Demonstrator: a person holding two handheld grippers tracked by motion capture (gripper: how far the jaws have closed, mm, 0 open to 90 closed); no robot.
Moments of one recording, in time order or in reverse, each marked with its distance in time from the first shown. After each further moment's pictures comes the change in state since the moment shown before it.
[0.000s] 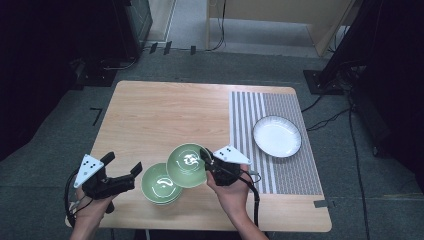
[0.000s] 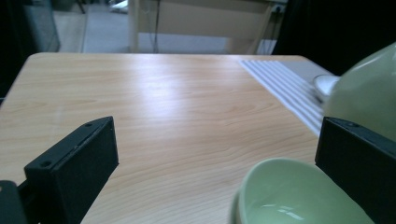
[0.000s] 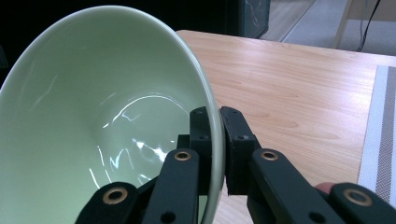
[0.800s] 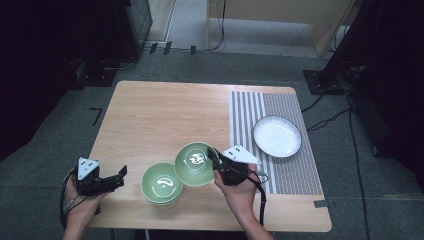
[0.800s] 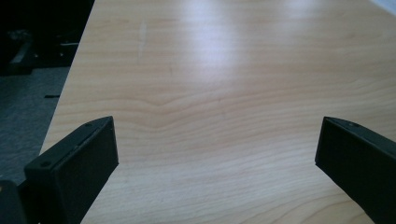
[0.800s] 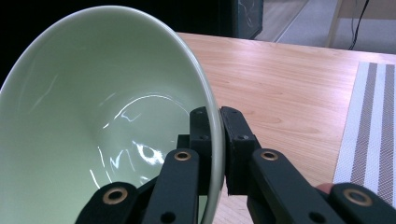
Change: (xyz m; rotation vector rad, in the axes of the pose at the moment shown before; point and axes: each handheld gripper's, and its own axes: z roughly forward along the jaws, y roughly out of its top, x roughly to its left) left arm 0.061 -0.052 0.025 0.209 0.232 0.017; right arm -0.016 -0.001 -0.011 -0.008 -0.011 0.023
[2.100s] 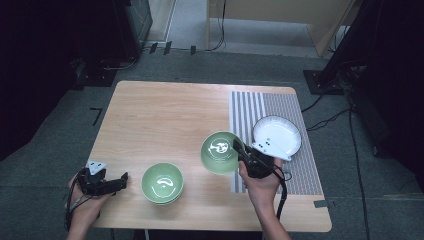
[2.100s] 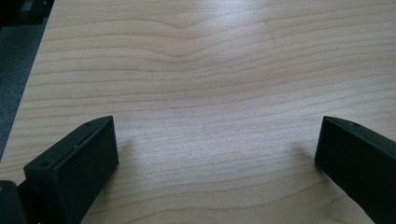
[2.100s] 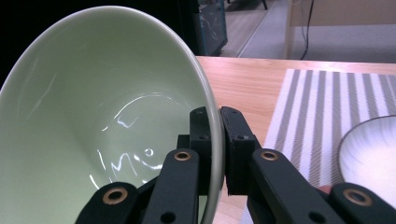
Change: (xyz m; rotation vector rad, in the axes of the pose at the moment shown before) left arm 0.010 -0.022 0.030 0.203 0.072 0.002; right arm -0.055 0.010 -0.029 -0.063 -0.113 0.077
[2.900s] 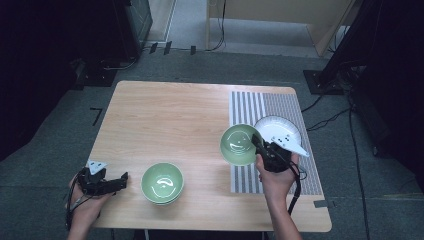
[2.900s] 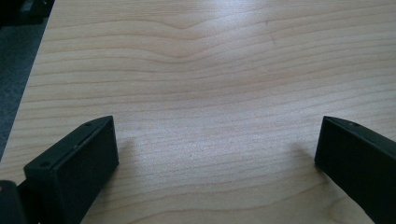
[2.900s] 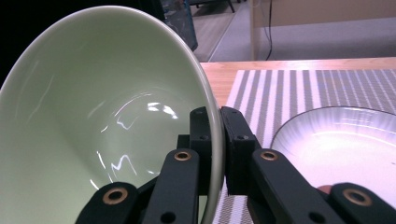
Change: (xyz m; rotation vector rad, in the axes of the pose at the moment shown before) left arm 0.000 0.000 0.000 -0.001 -0.001 -0.001; right arm -0.046 0.004 -0.006 -0.024 -0.114 0.059
